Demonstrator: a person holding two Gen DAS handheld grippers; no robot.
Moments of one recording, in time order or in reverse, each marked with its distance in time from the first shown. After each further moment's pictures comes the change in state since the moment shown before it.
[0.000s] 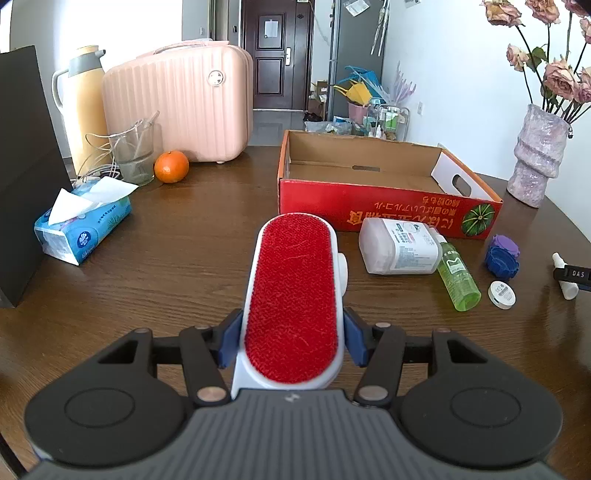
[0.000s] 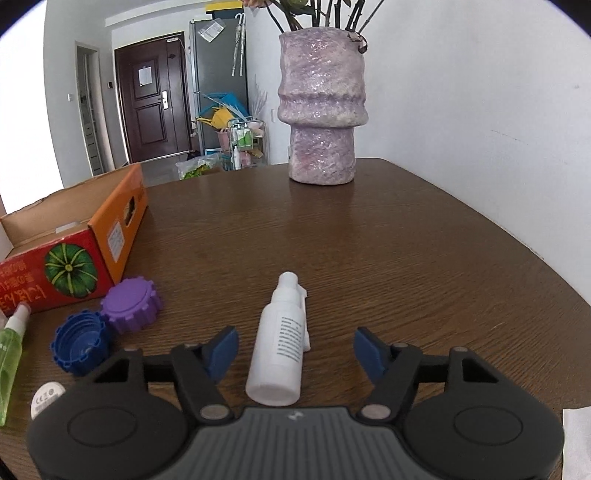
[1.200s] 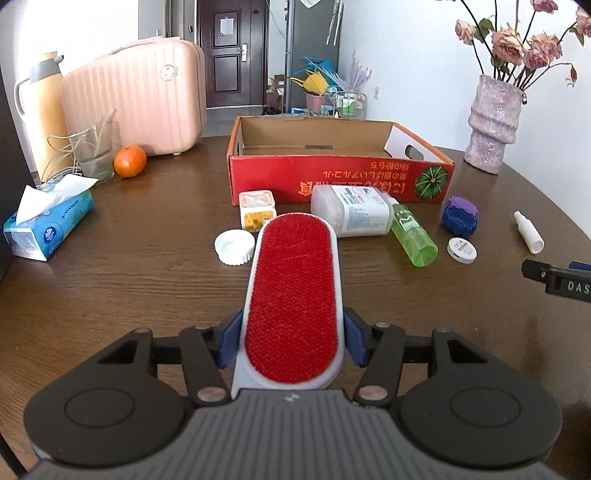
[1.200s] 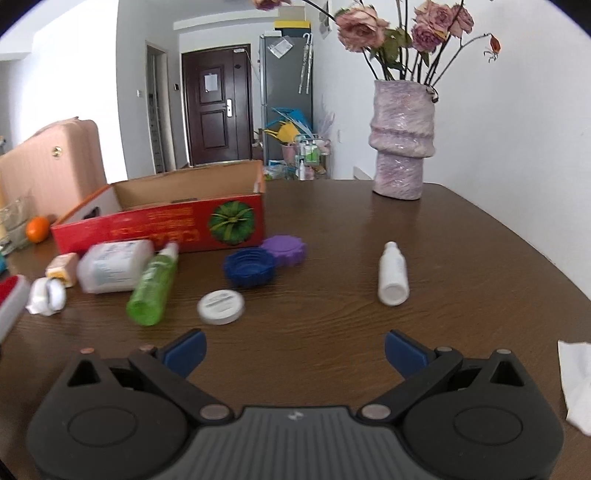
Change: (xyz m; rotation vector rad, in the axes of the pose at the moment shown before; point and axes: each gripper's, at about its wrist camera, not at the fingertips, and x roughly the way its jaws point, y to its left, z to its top) left arm -0.009 -0.016 -0.029 0.090 0.012 -0.106; right arm -0.119 0.056 -0.060 -0.115 -0.061 0.151
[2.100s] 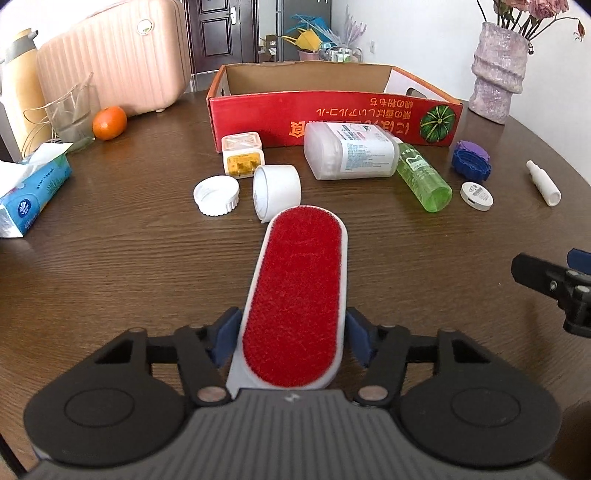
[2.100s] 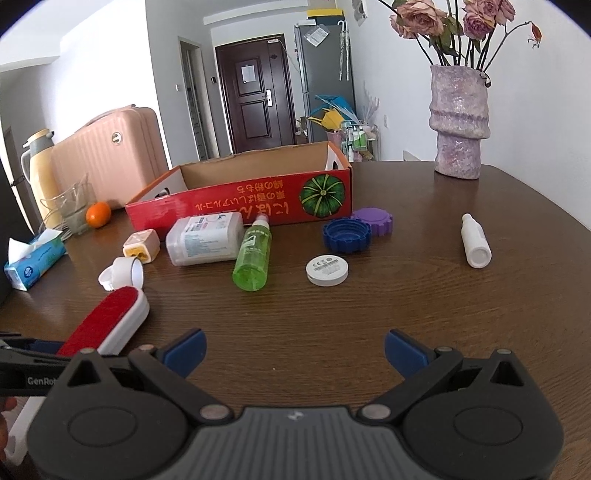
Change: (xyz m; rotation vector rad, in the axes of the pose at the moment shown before) left arm 0.040 -0.008 -0.016 0.046 0.142 0.003; right arm -0.027 0.067 -0.029 0.004 0.044 0.167
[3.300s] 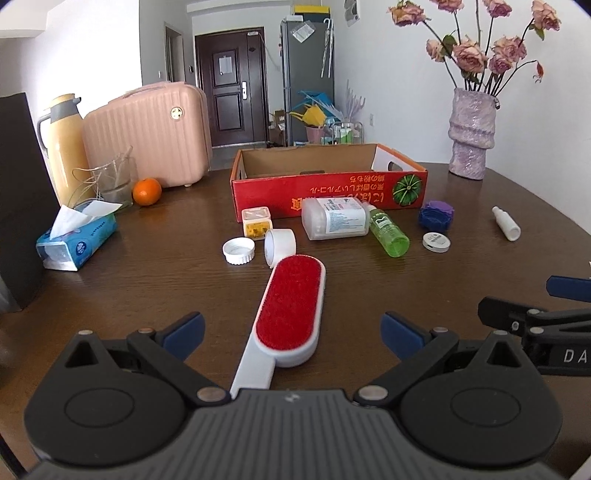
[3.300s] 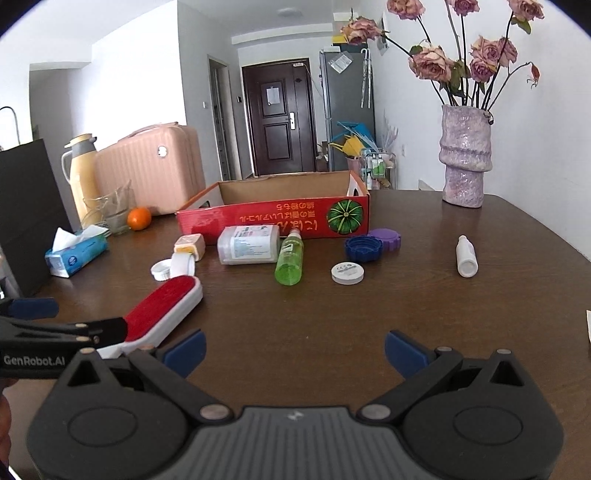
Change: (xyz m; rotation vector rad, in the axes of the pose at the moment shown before) left arm -0.093 -0.015 -0.041 0.018 -0.262 0.046; right arm -0.072 0.017 -0.023 -0.062 -0.078 0.046
